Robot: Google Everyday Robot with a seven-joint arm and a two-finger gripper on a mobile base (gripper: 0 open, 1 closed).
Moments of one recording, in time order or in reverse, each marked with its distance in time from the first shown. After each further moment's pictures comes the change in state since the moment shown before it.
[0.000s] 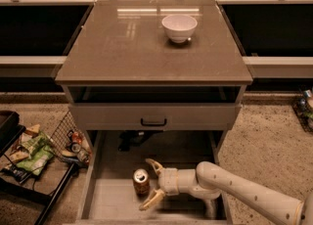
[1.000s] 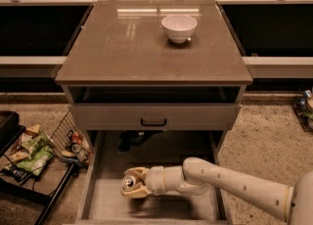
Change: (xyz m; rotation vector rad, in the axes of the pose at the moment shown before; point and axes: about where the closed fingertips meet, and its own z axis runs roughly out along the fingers) arm -0.039 0.024 0.044 -0.089 -0.002 0.122
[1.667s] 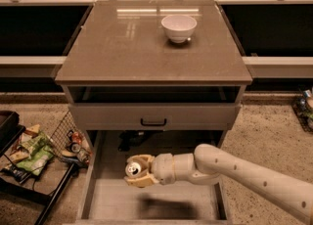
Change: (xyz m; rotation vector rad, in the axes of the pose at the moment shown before) arm -0.088 0.019 -0.042 -0.032 -0.063 -0.008
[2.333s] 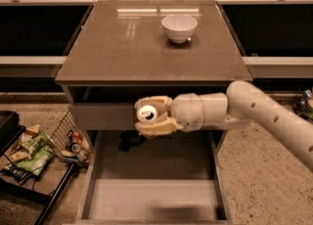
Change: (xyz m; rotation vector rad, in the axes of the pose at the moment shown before) arm -0.239 0.014 -0.096 -0.098 -0.114 -0.178
